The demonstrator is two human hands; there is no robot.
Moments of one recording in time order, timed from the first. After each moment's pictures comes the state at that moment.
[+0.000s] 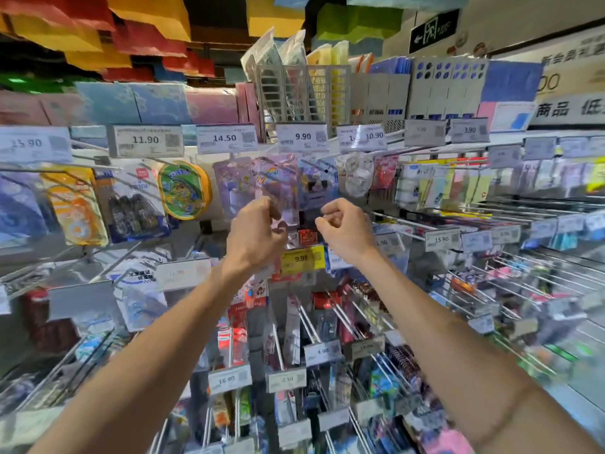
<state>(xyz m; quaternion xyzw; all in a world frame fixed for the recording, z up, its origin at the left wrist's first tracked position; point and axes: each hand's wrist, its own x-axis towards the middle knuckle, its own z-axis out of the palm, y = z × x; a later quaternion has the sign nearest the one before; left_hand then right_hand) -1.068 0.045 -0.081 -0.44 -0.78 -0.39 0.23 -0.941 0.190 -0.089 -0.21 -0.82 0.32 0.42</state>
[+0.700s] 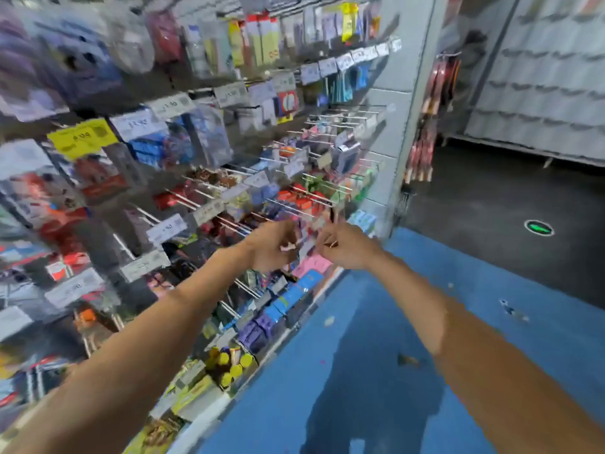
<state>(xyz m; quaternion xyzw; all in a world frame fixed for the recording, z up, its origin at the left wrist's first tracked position) -0.776 0.052 -0.260 -0.76 -0.62 -0.11 -0.17 -0.572 0.099 -0.298 -0.49 -0.79 0.32 0.18</state>
